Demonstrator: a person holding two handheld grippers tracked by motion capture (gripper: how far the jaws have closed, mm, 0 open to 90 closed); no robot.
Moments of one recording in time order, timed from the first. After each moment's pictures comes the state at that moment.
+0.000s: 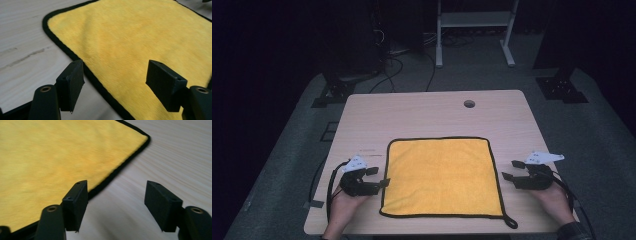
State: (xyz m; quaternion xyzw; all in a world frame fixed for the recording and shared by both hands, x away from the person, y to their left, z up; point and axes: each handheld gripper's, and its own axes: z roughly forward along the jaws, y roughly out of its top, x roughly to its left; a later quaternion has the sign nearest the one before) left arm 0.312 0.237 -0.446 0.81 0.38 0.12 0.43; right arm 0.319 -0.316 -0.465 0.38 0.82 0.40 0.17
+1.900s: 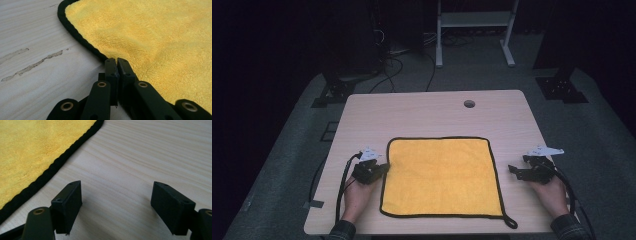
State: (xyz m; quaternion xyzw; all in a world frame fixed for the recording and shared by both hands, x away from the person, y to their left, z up) left arm 0.351 0.222 -0.475 0.81 0.41 0.14 0.38; right arm 0.345 -0.337 -0.486 0.46 0.79 0.36 0.20
